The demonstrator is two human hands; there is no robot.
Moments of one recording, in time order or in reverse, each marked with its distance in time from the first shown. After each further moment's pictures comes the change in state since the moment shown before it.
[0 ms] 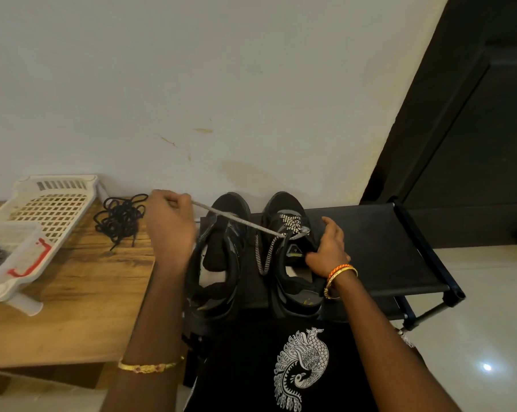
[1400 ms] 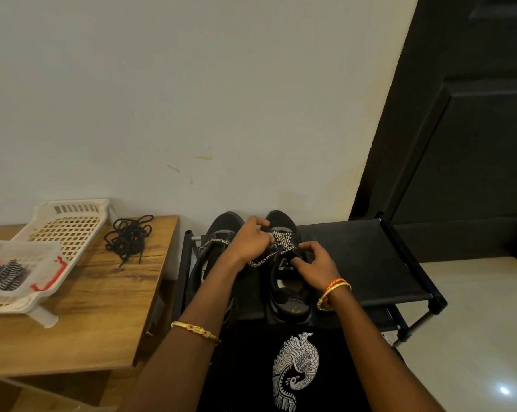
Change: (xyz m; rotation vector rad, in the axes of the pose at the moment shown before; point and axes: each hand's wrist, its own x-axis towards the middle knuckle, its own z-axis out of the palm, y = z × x) left_hand -0.043 0.033 0.066 0.090 -0.915 -0.027; right_hand -0.026 -0.011 -0.013 0.262 -0.042 -0.047
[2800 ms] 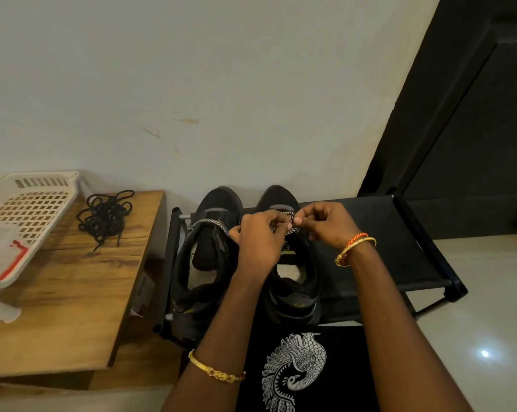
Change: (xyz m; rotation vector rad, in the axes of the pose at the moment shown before) left_hand 0.005 -0.018 0.048 0.155 0.333 0.149; right_hand 0.040 -0.021 -0.023 0.055 -0.149 -0.121
